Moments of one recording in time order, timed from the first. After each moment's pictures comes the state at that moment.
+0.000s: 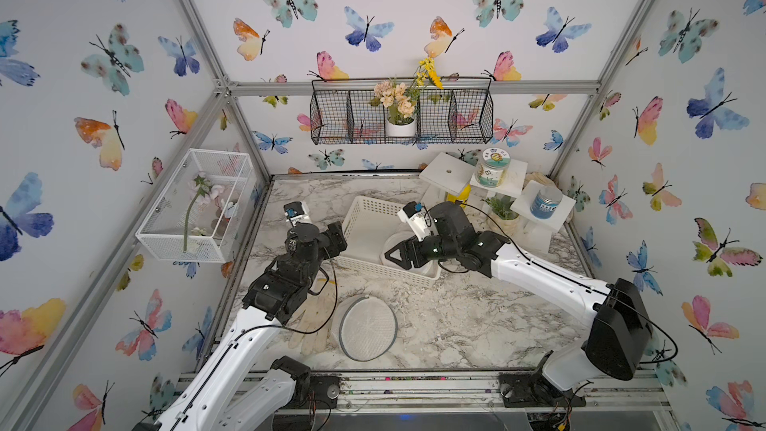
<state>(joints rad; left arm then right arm) -0.43 0.91 0.89 -0.43 -0.28 -0.53 0.79 1.57 1.27 -0.32 -0.38 0.36</state>
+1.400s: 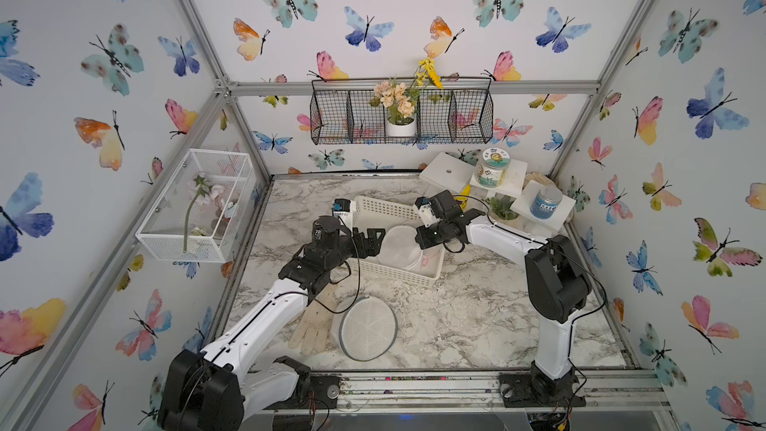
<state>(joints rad) -0.43 1.12 0.77 -0.03 0.19 -0.39 0.61 1.94 1.45 -0.47 -0.24 0.17</state>
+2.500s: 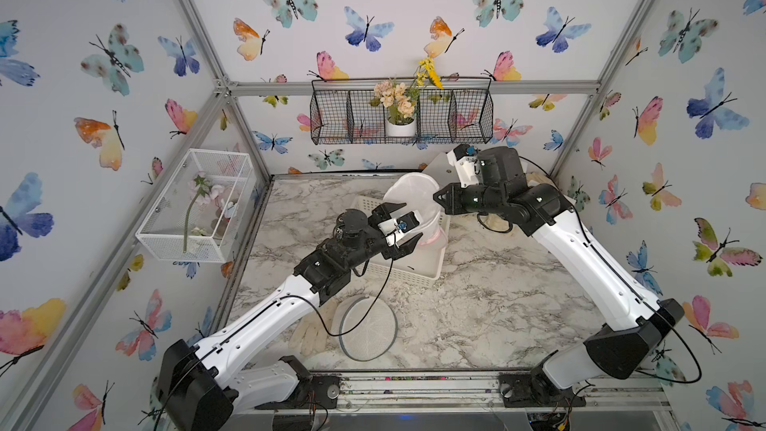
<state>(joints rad) -0.72 1.18 1.01 -0.01 0.17 0.59 0.61 1.52 1.75 -0.81 -0.24 0.37</state>
